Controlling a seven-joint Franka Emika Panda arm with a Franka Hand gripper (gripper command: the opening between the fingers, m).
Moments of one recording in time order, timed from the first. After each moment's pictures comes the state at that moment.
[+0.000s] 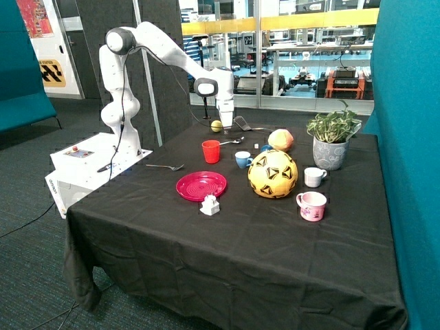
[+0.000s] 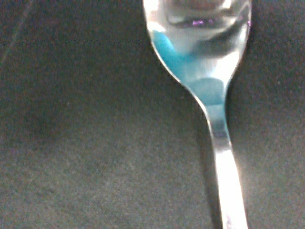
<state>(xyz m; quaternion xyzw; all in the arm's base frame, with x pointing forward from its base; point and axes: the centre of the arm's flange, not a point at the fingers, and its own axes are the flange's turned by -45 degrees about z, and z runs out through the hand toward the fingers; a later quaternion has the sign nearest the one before) 0.488 0.170 0.335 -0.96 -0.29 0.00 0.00</state>
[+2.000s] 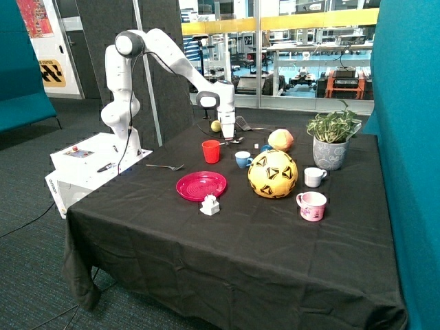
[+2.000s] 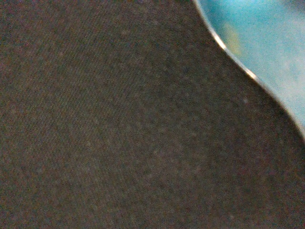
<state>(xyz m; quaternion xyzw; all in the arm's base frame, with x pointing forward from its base) 0.489 0.179 0.276 -0.96 -0.29 0.00 0.00</state>
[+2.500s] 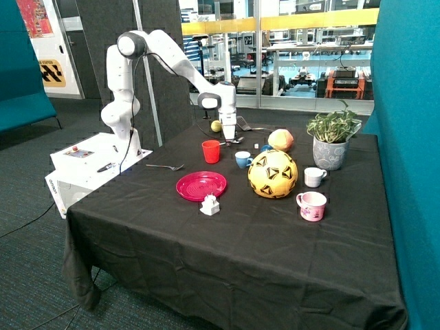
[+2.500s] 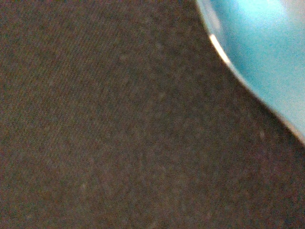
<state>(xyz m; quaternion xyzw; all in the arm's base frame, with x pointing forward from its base) 0.494 0.183 0.270 -0.96 -0.29 0.00 0.00</state>
